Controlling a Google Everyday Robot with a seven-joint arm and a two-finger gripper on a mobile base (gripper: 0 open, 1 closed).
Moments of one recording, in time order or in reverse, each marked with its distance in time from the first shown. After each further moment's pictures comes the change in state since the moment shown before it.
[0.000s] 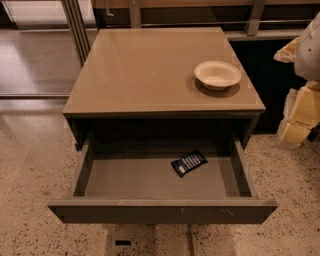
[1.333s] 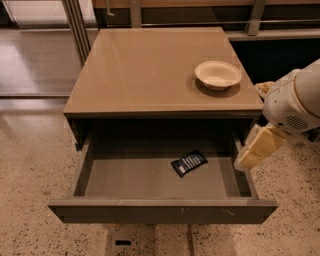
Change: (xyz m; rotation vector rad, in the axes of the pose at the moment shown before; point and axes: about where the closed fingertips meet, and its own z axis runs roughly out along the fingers) arm -0.010 0.010 0.087 0.064 -0.213 0.114
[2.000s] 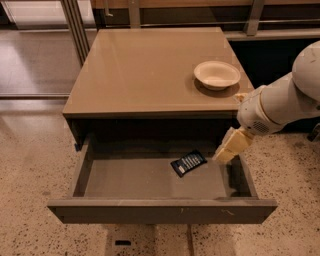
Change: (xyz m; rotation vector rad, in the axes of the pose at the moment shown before) arm -0.005 -0.023 0.084 -0.026 -0.080 0.041
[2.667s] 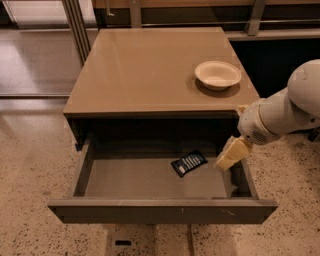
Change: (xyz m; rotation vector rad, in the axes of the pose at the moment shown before) arm 0.030 0.000 0.028 -0.017 0.020 0.068
